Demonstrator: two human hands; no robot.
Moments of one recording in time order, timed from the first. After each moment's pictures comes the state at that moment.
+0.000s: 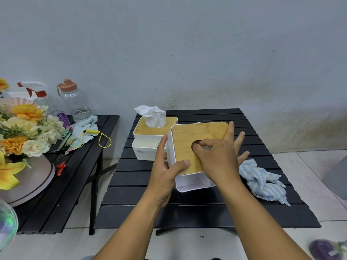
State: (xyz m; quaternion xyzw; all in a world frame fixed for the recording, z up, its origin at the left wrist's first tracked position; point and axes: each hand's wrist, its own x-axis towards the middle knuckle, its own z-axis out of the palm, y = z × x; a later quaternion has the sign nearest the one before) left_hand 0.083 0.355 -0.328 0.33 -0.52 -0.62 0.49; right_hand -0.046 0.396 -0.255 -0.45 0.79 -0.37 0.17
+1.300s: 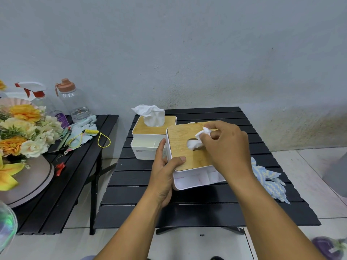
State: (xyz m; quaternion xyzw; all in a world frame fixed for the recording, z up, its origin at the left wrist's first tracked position) left_hand 0.078 0.351 -0.333 0.36 -0.43 -0.68 0.47; right_hand -0.066 0.397 -0.240 -0.49 0.72 -0.47 0.07
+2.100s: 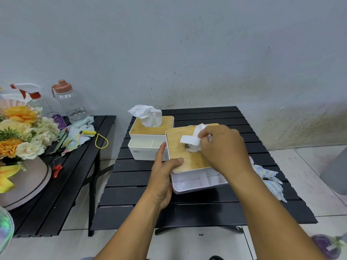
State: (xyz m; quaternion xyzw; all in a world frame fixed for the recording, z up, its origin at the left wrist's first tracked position) left_hand 0.076 0.354 -0.335 0.37 -0.41 -0.71 0.44; right_hand -0.071 0.401 -0.232 -0.53 0.77 -0.35 0.07
